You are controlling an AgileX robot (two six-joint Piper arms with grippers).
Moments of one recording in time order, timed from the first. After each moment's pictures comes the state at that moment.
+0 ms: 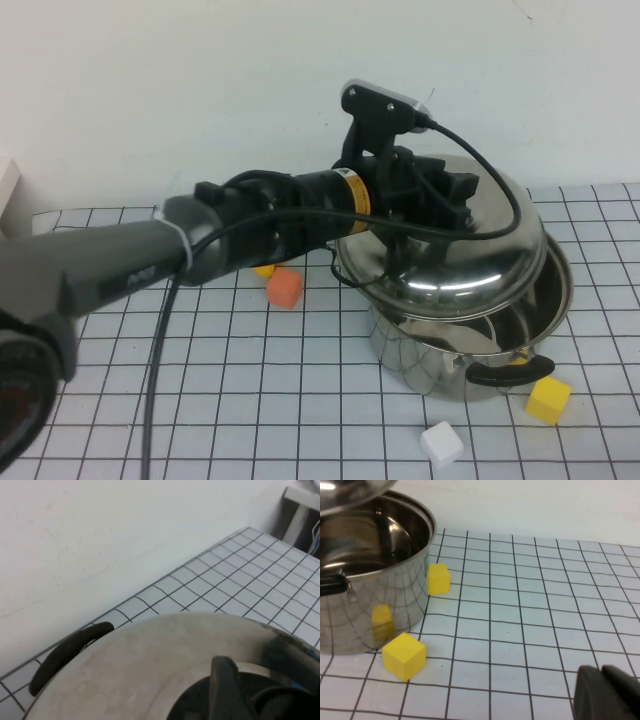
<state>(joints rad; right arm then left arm) -0.03 -0.01 0.02 -0.06 0.42 -0.08 -0.55 2.02 -1.46 1.08 -0.43 -1.13</state>
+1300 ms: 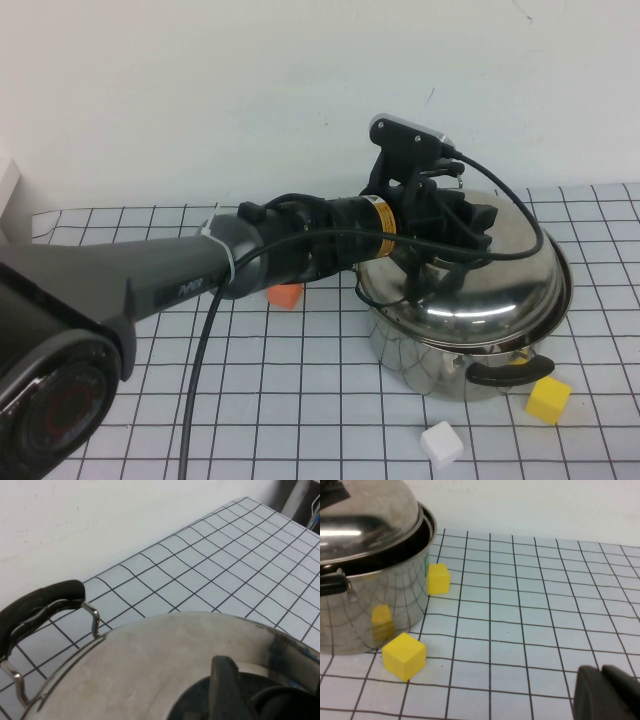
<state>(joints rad) -0.03 -0.01 0.02 -0.06 0.42 -0.08 -0.59 2.13 -1.52 1.08 -0.42 -1.18</state>
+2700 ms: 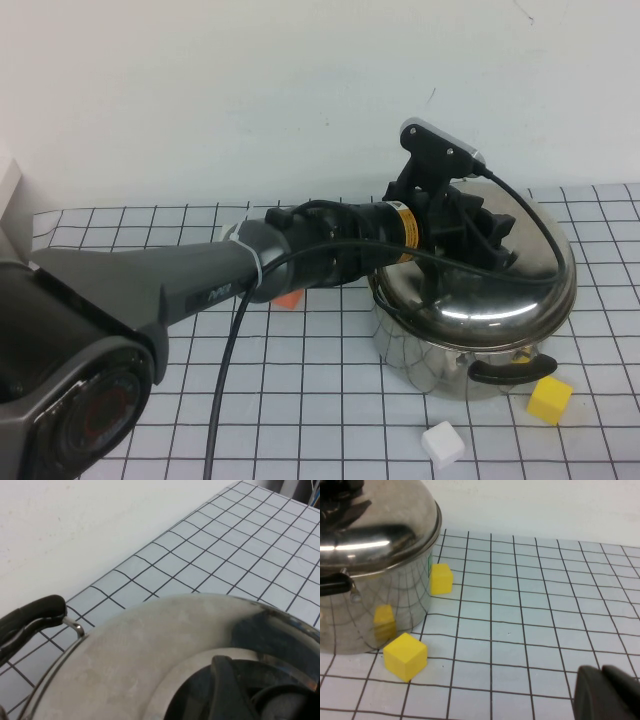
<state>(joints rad) -0.03 -0.01 0.02 -0.06 0.42 -0.08 -0.63 2.19 -1.58 1.11 -0.38 -1.09</state>
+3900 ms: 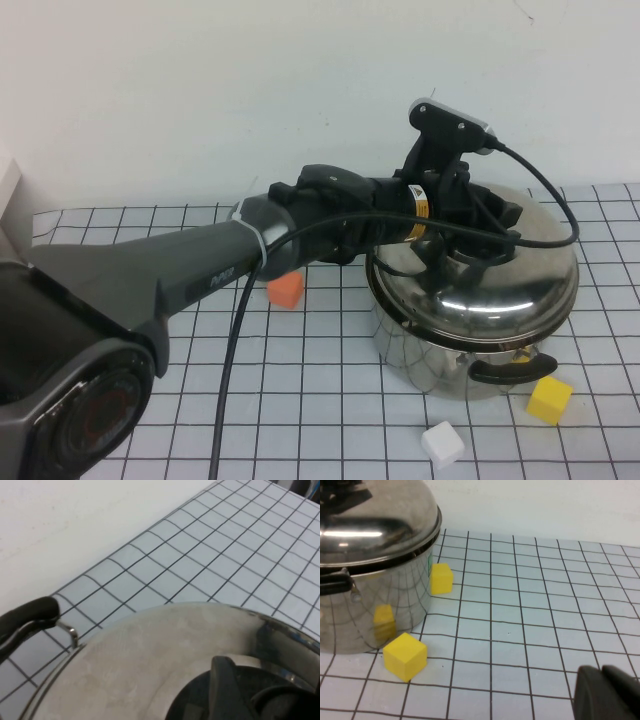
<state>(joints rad) -0.03 -0.01 0.02 -0.06 0.42 -0.08 -0.63 2.18 -1.70 1.60 -0.35 -1.64</state>
